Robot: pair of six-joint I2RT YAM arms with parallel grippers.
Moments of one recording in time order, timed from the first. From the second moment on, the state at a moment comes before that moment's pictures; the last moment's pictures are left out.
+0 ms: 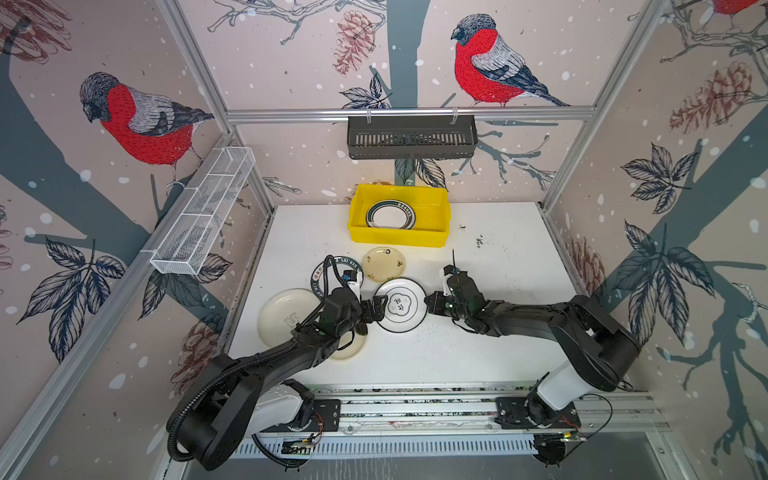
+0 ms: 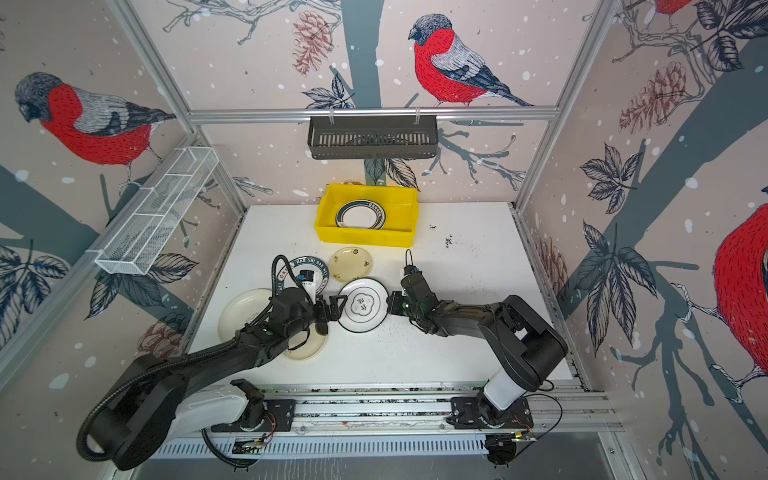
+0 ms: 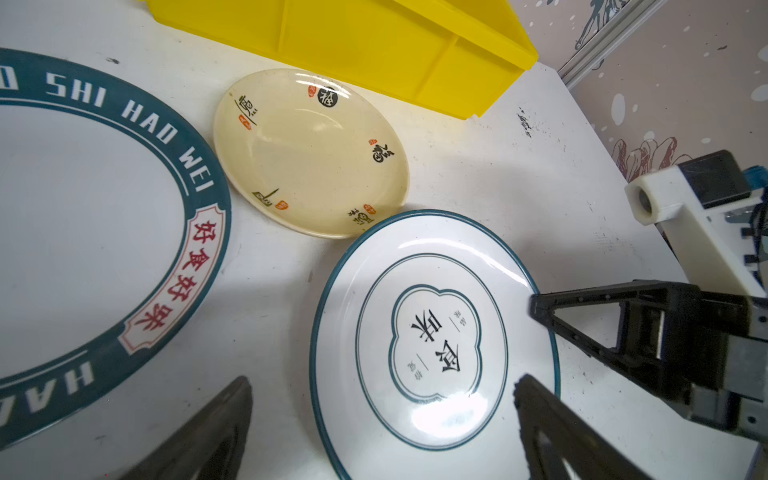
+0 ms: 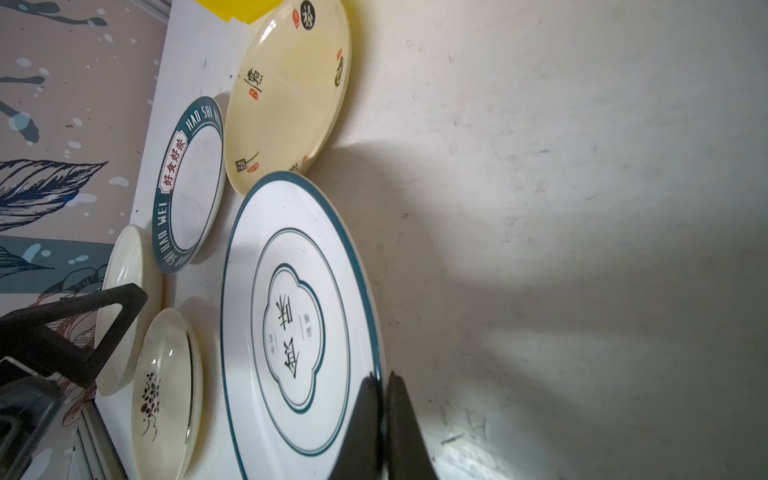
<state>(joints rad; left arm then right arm) -0.54 1.18 0.34 0.33 0.06 -0.52 0.70 1.58 0.62 0.28 -0.14 0.76</state>
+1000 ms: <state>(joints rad) -0.54 1.15 0.32 0.36 0.06 -0.52 0.59 1.17 0.69 0.07 -0.01 0.71</state>
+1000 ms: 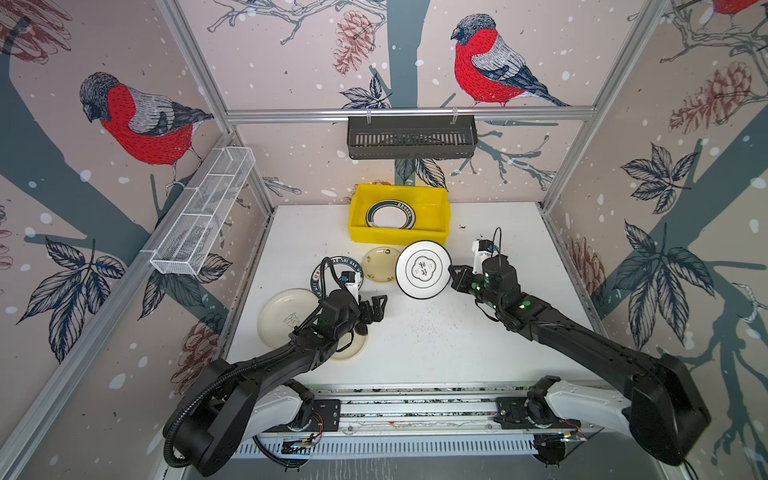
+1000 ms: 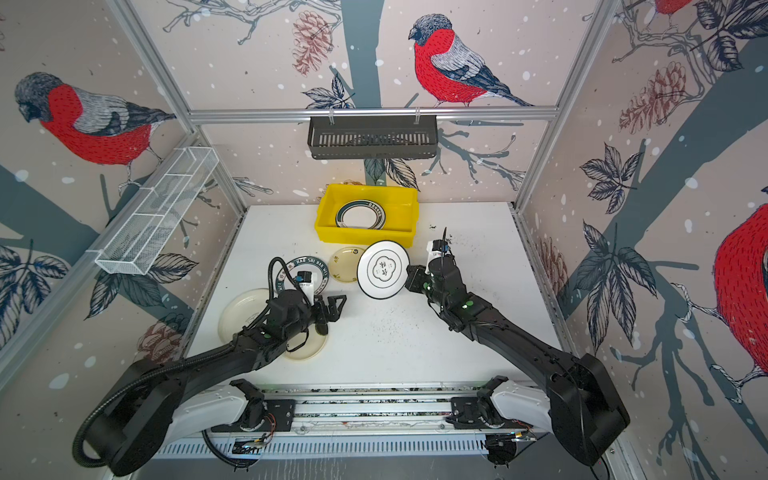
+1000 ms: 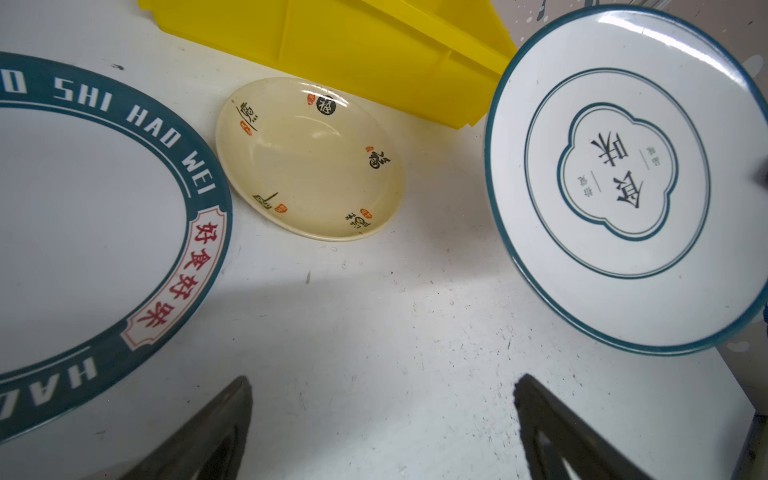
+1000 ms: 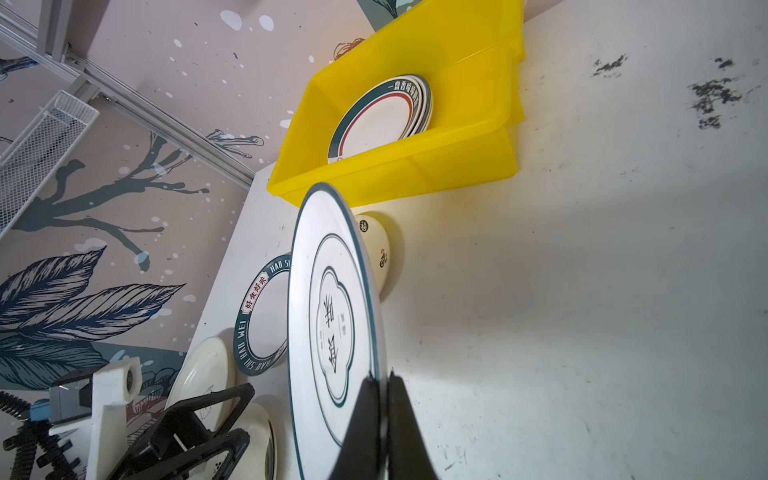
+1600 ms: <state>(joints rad) -0.53 1.10 0.27 0.40 0.05 -0.53 0.48 1.62 1.15 0.12 -0.11 0.71</state>
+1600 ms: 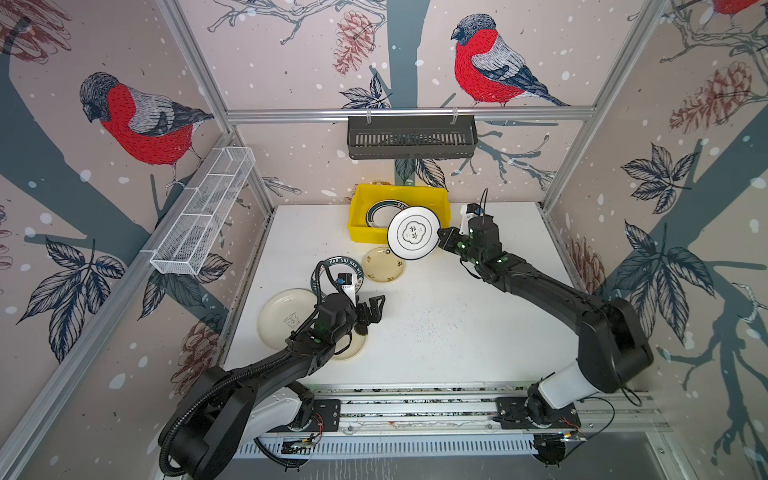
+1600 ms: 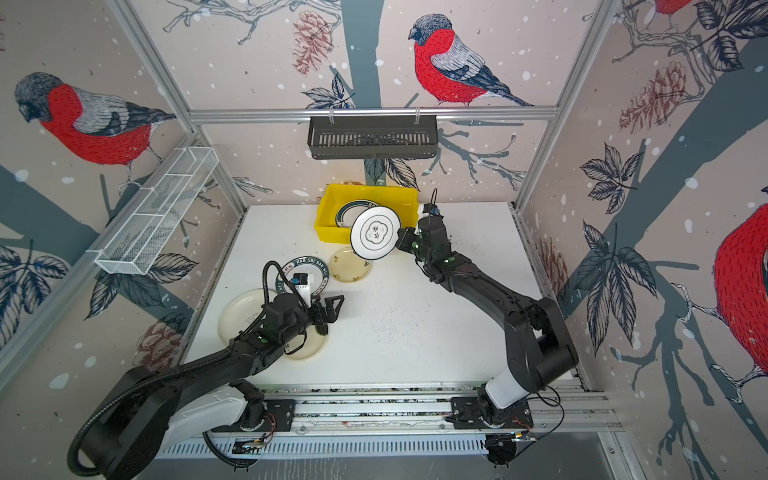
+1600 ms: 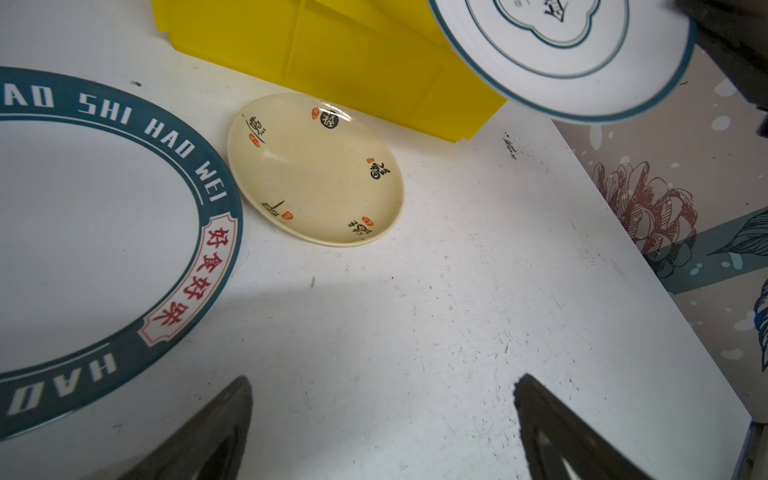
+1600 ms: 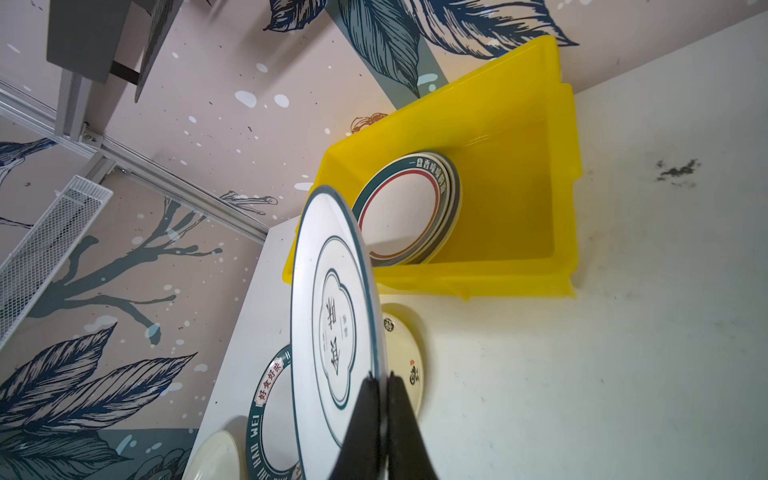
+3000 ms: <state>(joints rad) -0.53 1.06 0.25 0.40 0.01 -0.52 0.42 2.54 2.20 -0.07 -0.30 0.71</state>
